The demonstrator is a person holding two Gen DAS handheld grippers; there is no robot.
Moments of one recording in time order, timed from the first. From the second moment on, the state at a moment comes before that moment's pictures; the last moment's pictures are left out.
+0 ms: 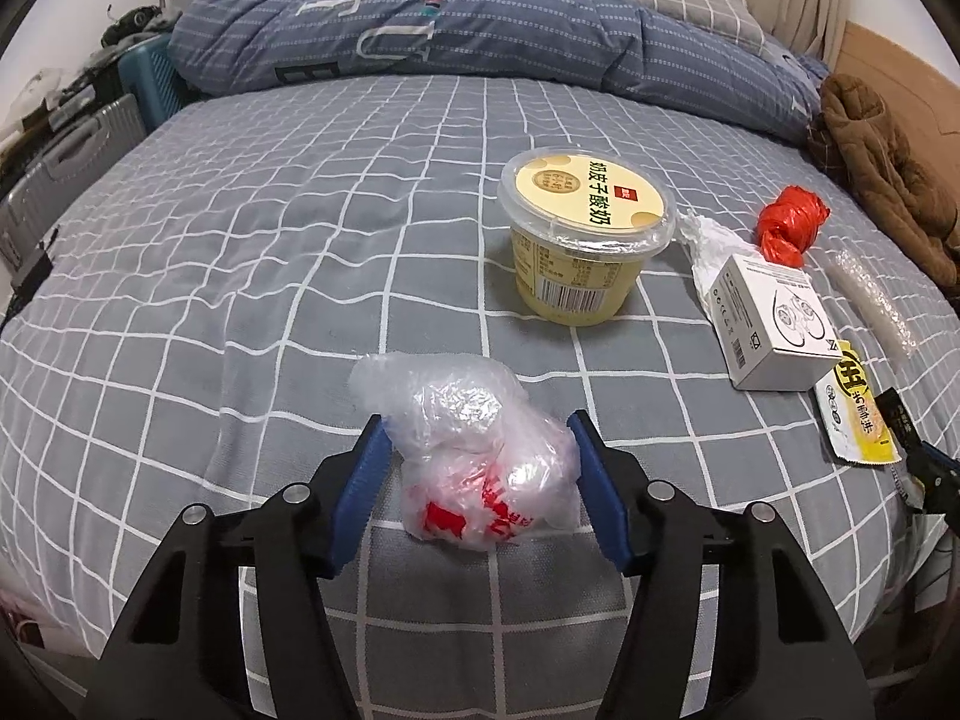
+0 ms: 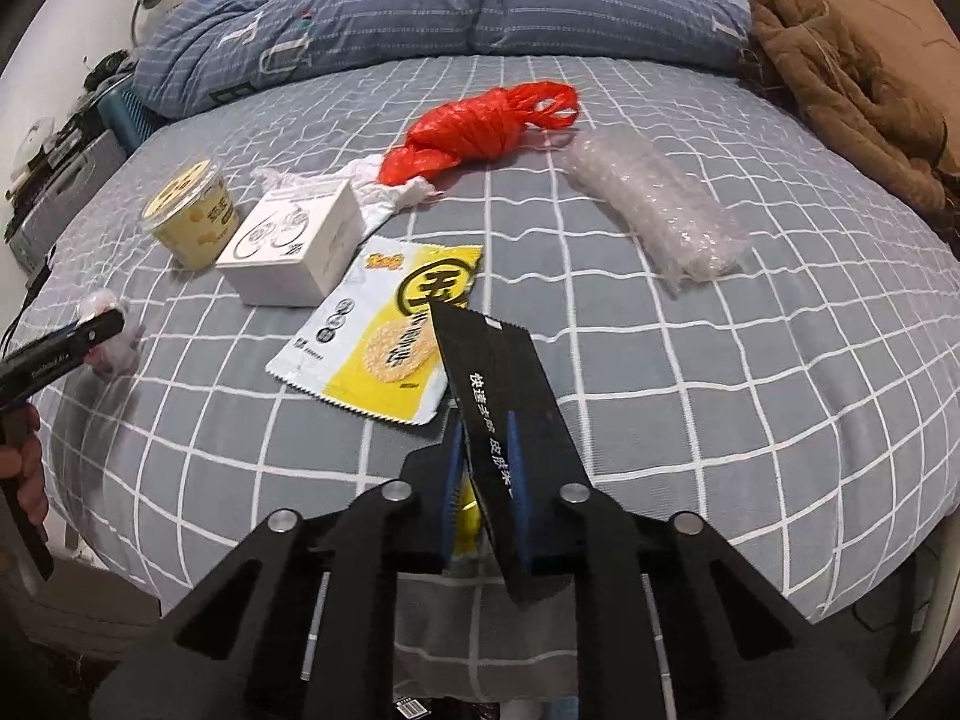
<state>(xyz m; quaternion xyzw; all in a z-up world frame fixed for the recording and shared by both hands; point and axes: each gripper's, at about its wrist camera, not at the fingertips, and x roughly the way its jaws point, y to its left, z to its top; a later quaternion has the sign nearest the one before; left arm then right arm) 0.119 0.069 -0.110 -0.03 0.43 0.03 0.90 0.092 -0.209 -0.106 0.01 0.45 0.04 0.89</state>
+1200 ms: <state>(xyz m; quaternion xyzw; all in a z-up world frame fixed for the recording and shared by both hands) 0.063 0.044 -0.050 -0.04 0.38 0.00 0.92 0.054 -0.213 -0.038 0.03 0.36 0.04 0.93</state>
